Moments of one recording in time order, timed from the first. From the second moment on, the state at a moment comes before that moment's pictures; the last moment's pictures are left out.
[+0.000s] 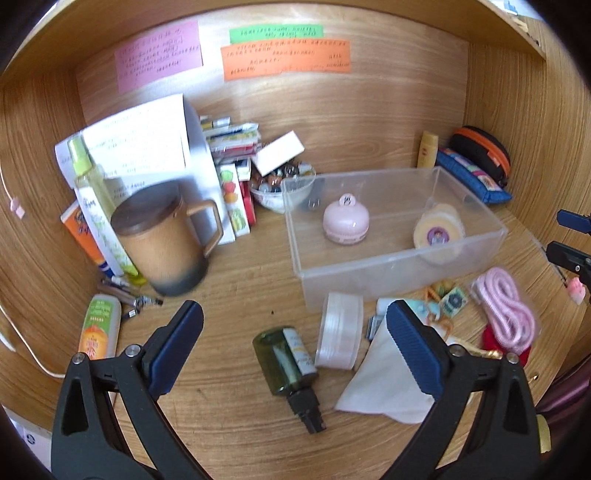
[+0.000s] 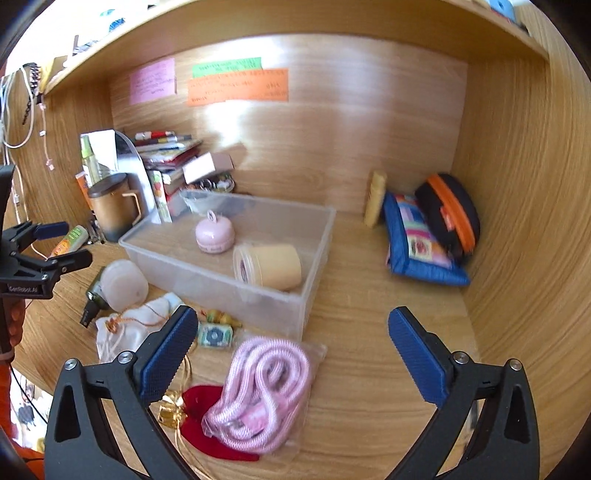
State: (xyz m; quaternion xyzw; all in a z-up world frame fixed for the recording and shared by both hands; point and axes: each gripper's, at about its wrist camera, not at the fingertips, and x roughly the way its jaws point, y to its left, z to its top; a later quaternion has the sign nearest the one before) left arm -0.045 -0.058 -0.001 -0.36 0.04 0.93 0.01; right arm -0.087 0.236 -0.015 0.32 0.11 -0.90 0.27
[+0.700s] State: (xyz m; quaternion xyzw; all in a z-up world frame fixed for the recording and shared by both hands) left arm -0.050 -0.089 -0.066 -0.43 0.00 0.90 0.02; right arm -0.097 0.233 -0.090 0.42 0.08 -0.87 0.24
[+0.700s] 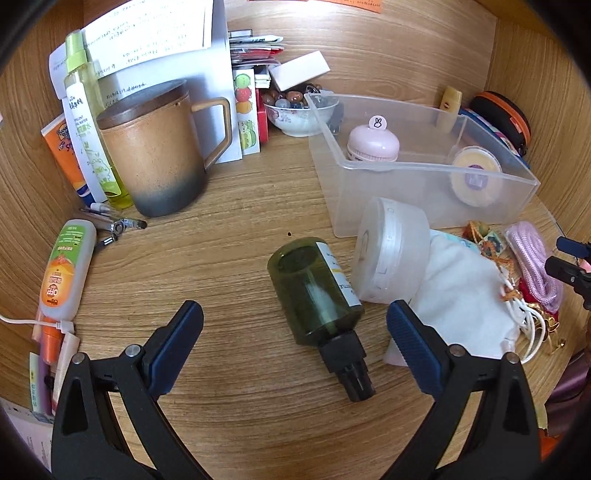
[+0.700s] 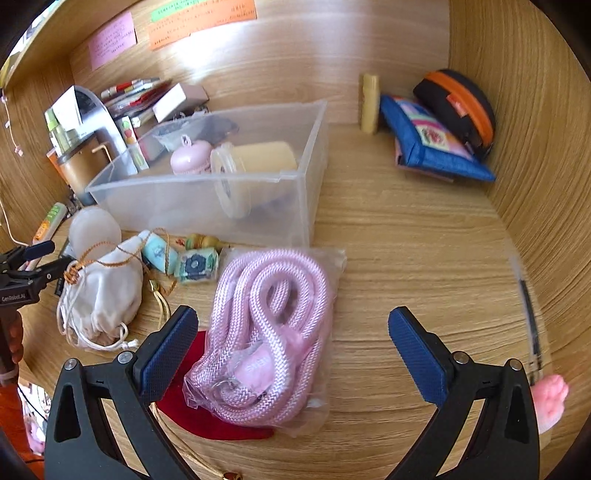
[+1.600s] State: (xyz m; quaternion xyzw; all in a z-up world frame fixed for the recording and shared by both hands) left arm -0.070 -0.086 -0.090 -0.46 0.02 0.89 0.03; right arm -0.098 0.221 -0.113 0.43 0.11 -0.87 0.23
